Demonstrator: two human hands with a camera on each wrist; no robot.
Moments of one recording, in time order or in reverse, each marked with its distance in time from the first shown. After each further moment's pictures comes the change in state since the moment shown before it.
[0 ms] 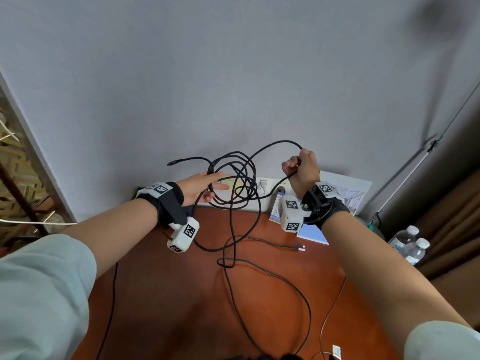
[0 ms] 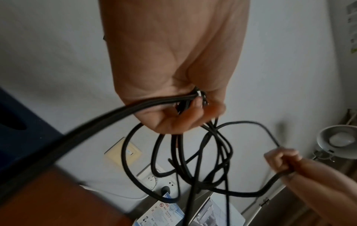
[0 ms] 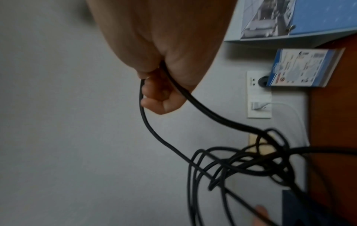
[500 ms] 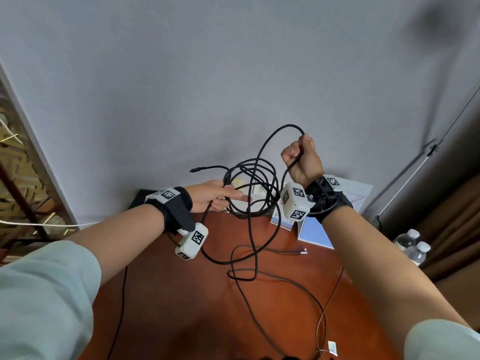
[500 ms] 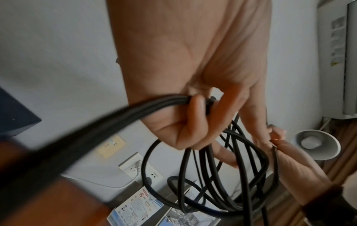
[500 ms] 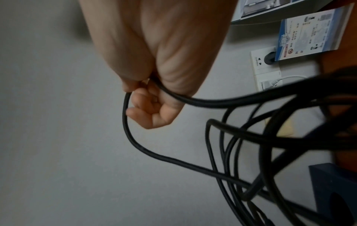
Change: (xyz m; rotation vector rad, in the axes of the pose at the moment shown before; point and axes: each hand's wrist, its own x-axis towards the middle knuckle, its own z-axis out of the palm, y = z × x) left_hand -0.013 0.004 0.014 0.082 -0.409 0.044; right_hand -0.008 -0.019 0.029 0.346 -0.264 0.108
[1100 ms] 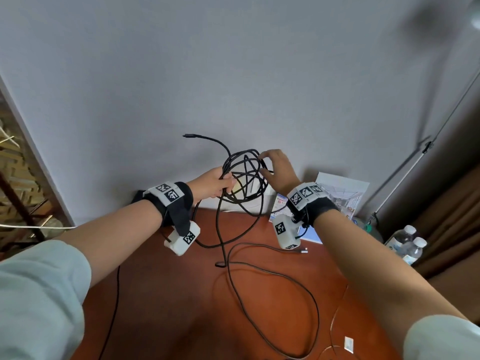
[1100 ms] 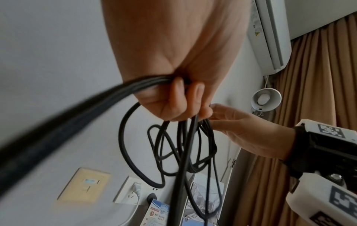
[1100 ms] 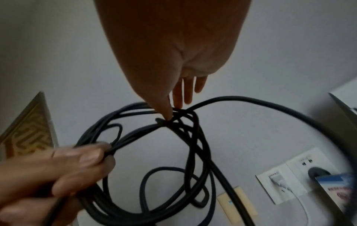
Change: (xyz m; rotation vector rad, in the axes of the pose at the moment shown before) left_hand 0.003 0.013 0.000 0.387 0.284 0.194; right_hand -0.003 0.030 -0.032 -1.946 -0.332 -0.391
